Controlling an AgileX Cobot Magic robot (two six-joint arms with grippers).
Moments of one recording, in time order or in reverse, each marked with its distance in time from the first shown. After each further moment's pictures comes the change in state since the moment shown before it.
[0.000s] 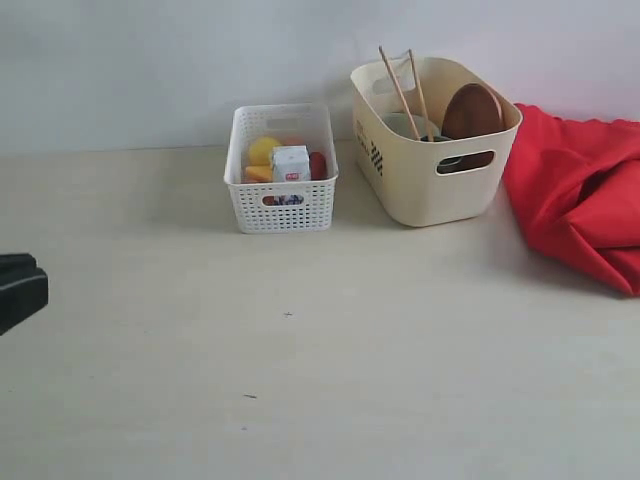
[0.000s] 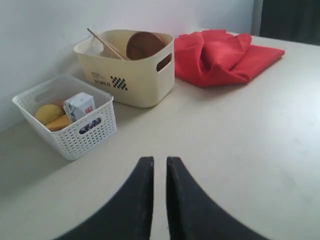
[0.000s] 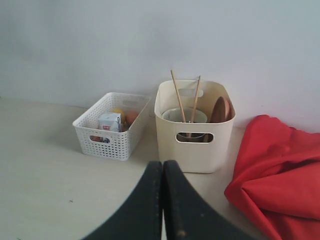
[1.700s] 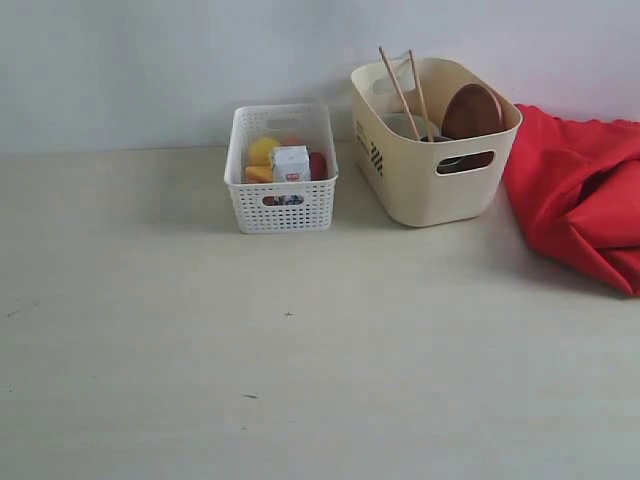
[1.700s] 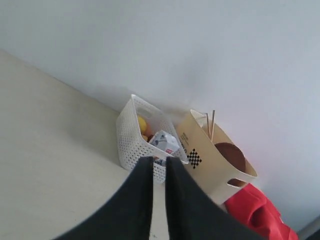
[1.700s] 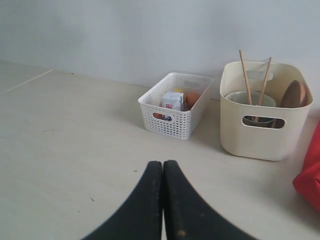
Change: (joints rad) left arm 0.729 -0.534 0.247 -0.749 -0.049 0.000; right arm 0.061 -0.044 -0.010 0.163 0.174 -0.093
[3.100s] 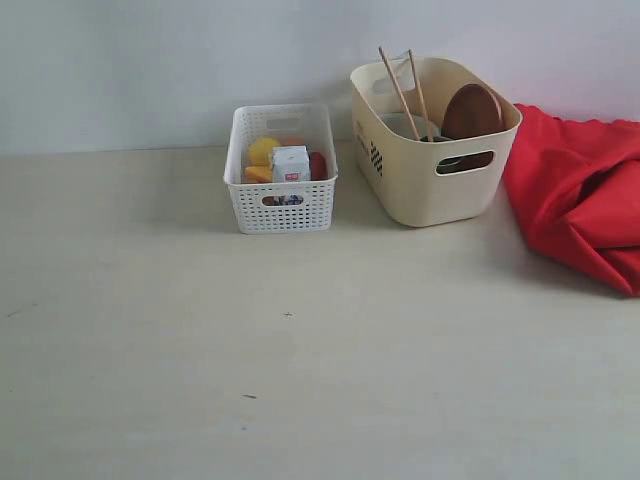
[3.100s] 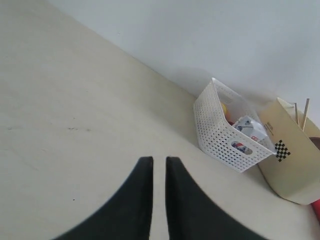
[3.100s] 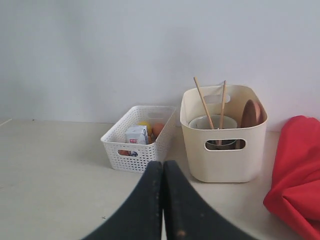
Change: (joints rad) left arm 0.161 0.000 0.134 0.058 0.045 0.000; right arm 0.000 0.057 0.092 0.020 -0.297 0.028
